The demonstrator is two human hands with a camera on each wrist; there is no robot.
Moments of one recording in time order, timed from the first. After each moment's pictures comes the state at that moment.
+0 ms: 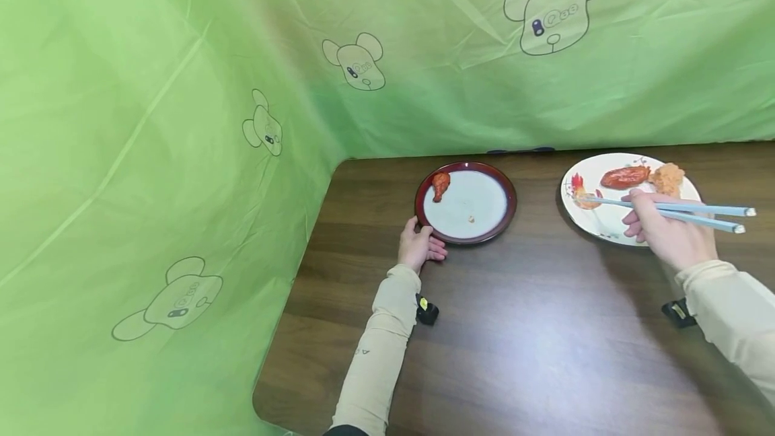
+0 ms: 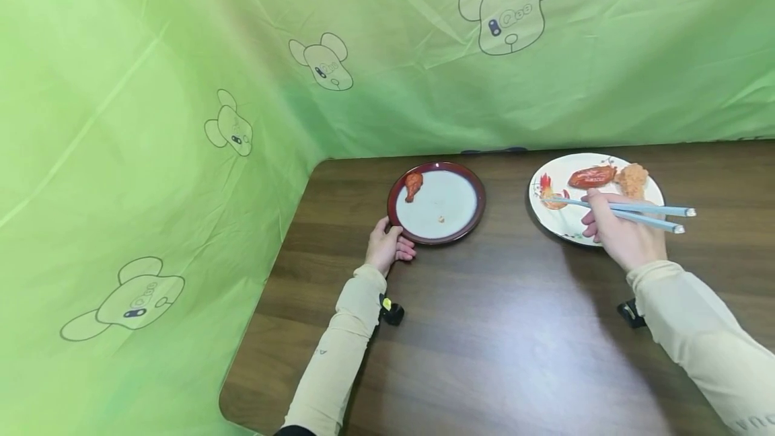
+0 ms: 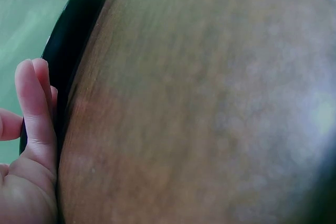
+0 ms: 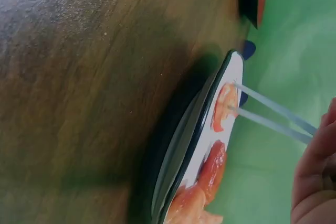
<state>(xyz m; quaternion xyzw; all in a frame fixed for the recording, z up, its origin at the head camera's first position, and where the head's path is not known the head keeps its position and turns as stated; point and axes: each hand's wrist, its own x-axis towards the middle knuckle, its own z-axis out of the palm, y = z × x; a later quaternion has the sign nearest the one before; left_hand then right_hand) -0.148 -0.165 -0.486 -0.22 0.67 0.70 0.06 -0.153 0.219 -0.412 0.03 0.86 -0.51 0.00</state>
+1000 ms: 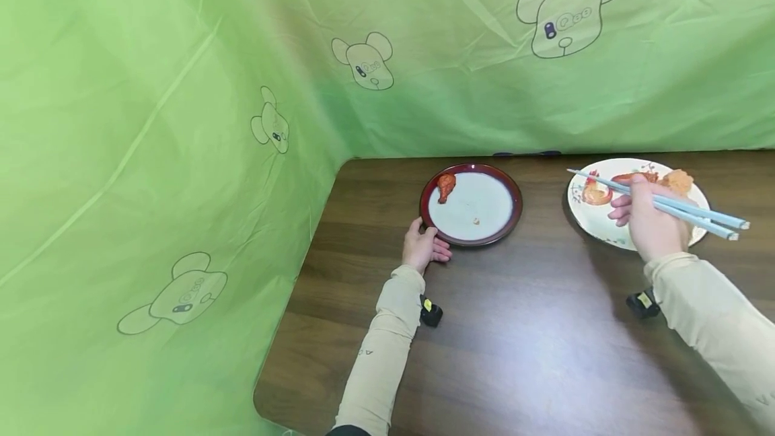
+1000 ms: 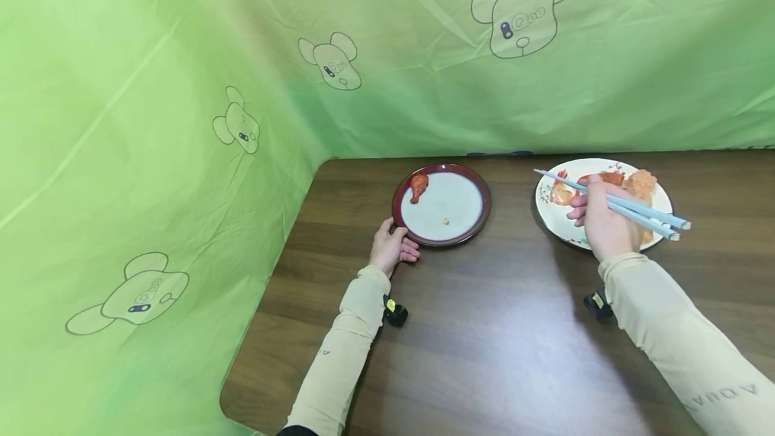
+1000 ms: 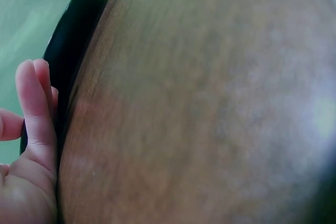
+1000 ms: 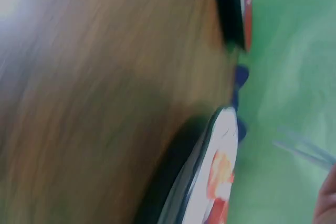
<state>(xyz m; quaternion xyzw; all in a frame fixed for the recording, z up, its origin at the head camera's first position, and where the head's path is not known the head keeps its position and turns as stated) -0.147 -0.165 -0.484 -0.21 0.67 0.71 0.06 -0.172 0.179 -0.411 0.10 0.76 -0.64 -0.05</state>
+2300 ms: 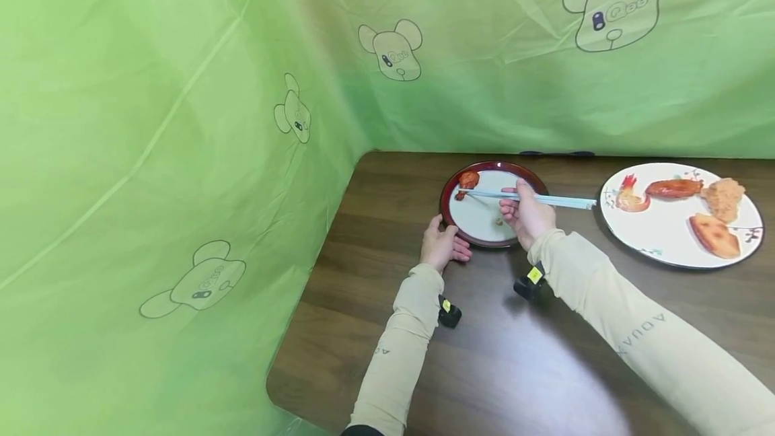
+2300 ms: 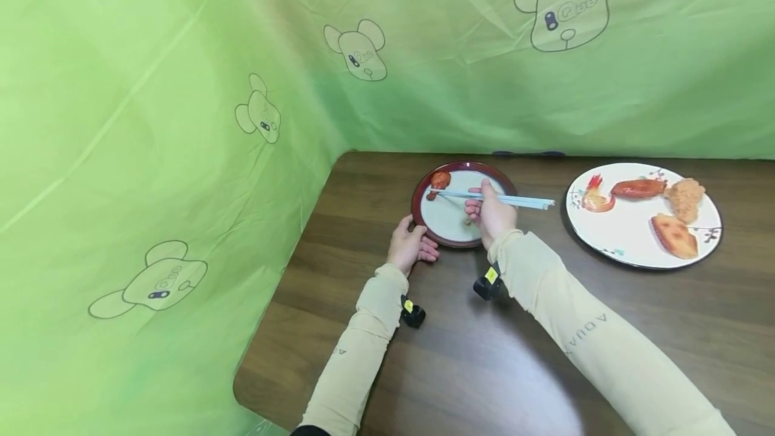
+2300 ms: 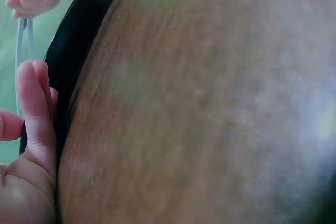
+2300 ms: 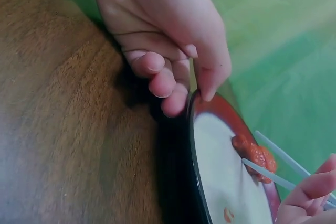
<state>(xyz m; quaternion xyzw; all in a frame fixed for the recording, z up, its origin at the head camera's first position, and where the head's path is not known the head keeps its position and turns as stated) -0.148 -0.163 -0.482 -0.23 0.67 0.71 0.05 -0.202 0.002 -0.423 0.16 0.45 -0.85 0.21</state>
